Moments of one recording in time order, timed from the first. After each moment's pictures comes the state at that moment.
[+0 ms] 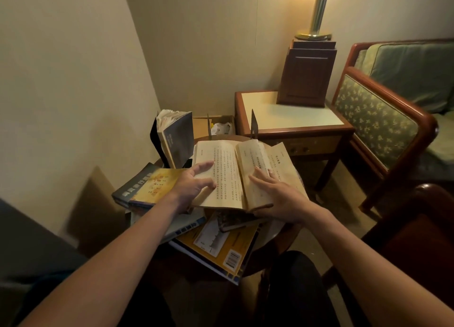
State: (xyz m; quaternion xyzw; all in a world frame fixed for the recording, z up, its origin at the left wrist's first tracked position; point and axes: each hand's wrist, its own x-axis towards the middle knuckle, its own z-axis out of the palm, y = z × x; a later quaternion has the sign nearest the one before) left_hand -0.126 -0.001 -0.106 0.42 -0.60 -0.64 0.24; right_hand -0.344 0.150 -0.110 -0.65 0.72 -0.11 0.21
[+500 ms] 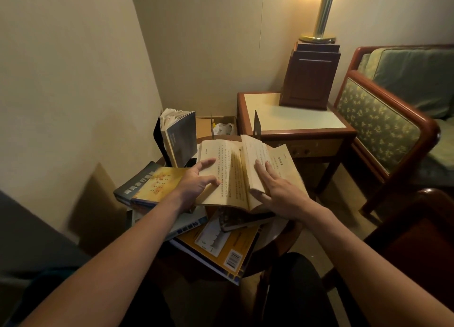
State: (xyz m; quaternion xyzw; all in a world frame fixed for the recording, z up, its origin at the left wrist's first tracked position) left_hand -0.127 -0.001 -0.104 0.41 -0.59 -0.65 0.24; right_hand -0.331 0.143 -0.096 -0.61 0.75 -0.14 0.22
